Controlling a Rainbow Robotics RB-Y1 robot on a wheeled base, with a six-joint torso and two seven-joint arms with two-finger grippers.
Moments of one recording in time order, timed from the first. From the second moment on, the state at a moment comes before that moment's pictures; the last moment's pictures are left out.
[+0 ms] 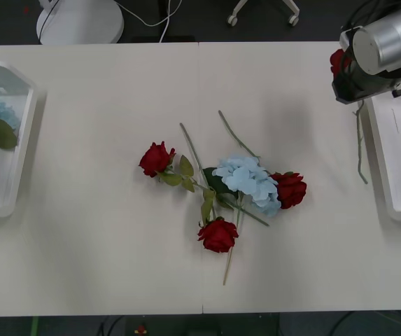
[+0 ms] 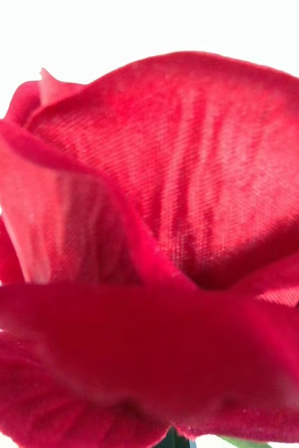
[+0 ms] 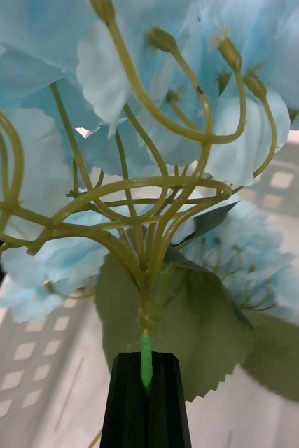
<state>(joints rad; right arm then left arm) -0.91 -0.67 0.32 -1.22 -0.39 1.42 1.47 -0.46 0.49 0.64 -1.54 0.16 1.19 -1.73</state>
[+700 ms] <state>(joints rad) -0.92 -0.78 0.32 -0.77 -0.07 1.01 1.72 -0.25 0.49 0.58 -1.54 0.09 1.14 -1.73</state>
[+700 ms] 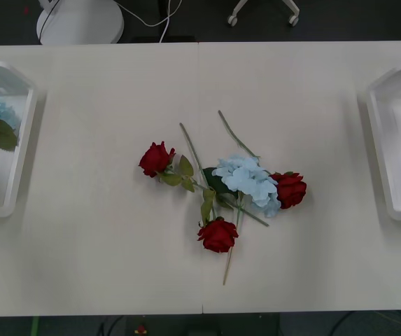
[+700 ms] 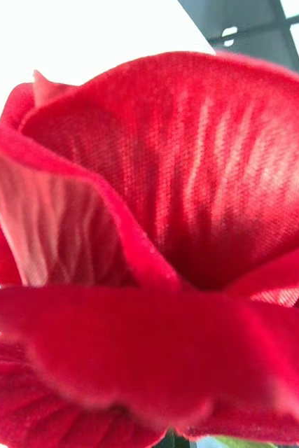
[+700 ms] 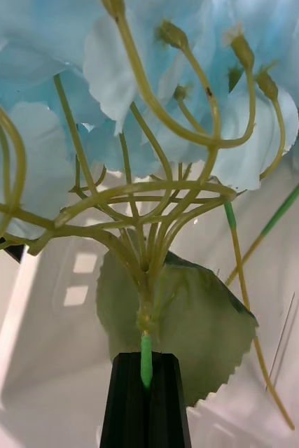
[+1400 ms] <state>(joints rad) -0.90 -0.75 0.32 -0.60 -0.07 0.87 1.72 -0.21 0.49 0.62 -1.65 0.43 1.38 -1.73</state>
